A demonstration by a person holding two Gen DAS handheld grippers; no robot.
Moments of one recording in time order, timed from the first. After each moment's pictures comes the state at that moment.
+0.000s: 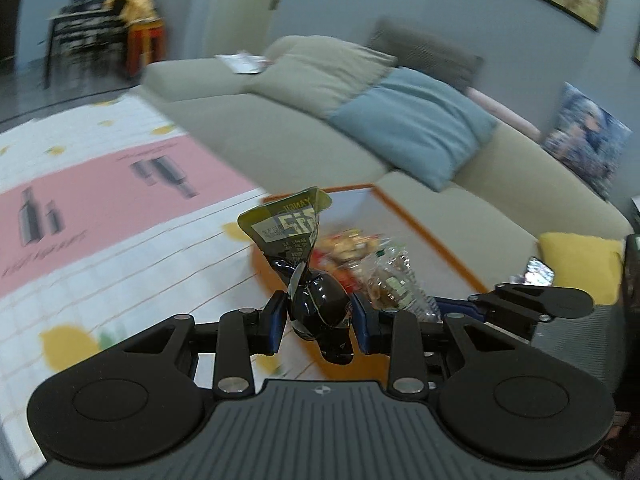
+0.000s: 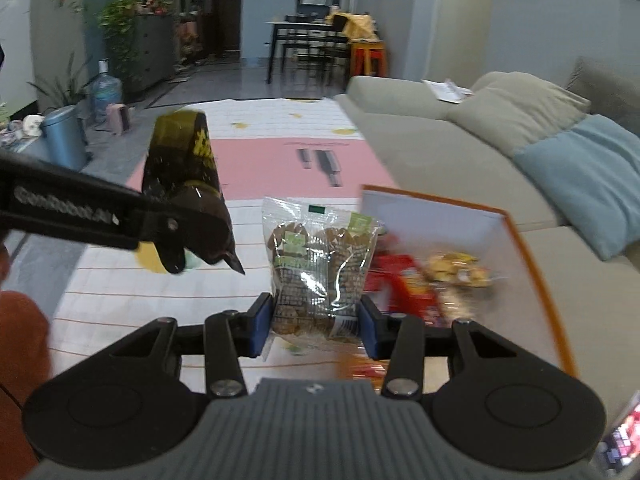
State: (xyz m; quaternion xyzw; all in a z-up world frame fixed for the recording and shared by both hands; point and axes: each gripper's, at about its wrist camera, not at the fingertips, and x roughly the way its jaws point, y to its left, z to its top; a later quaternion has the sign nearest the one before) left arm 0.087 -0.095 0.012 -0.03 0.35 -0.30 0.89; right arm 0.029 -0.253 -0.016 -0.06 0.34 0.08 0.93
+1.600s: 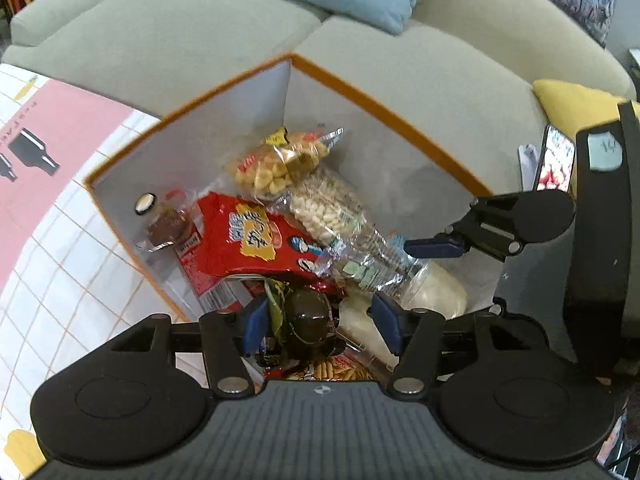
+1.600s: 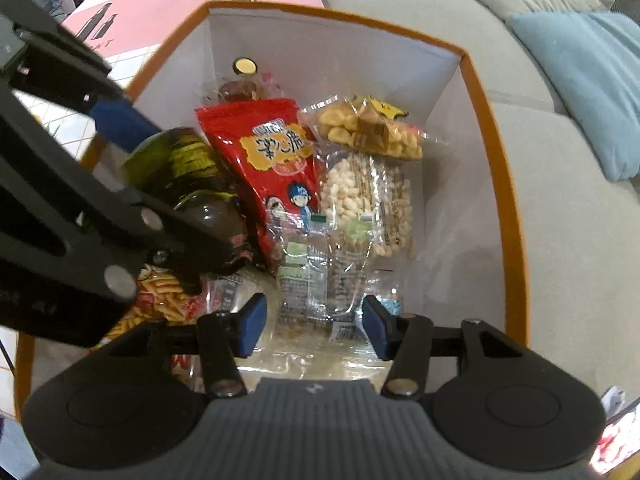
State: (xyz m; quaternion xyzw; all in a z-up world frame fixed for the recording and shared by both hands) left arm 0.187 -0.237 -0.050 0.13 0.52 -0.37 0.76; right arm 0.153 -0.340 -0.102 -0.11 0.54 0.07 0.83
